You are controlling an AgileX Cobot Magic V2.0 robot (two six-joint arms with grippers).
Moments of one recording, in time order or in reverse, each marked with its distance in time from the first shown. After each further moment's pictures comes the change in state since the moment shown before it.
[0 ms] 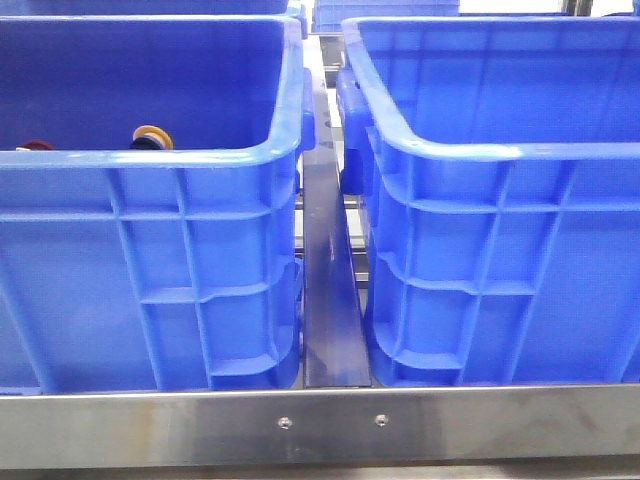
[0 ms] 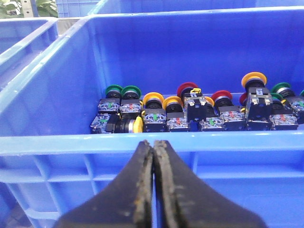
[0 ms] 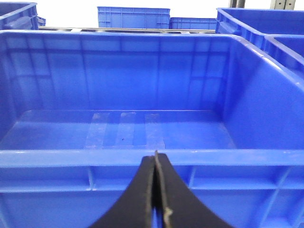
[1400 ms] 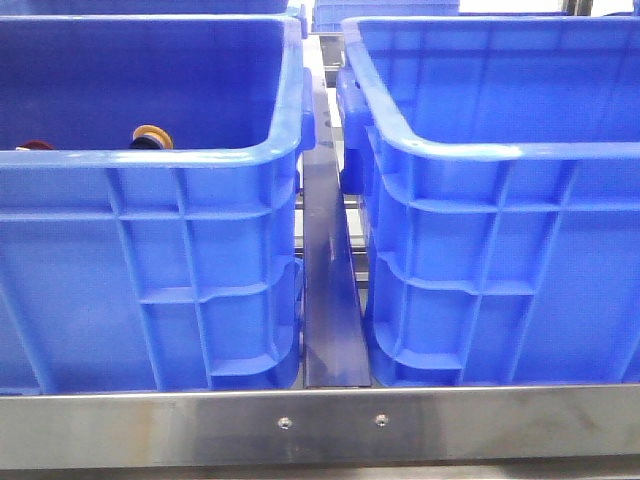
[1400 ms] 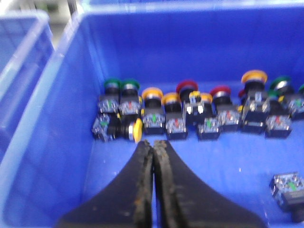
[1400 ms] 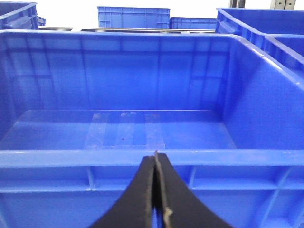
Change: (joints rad) left arm 0.000 0.499 -0.506 0.000 0.317 0.000; right arm 0.000 0.000 0.000 0.000 0.000 0.000
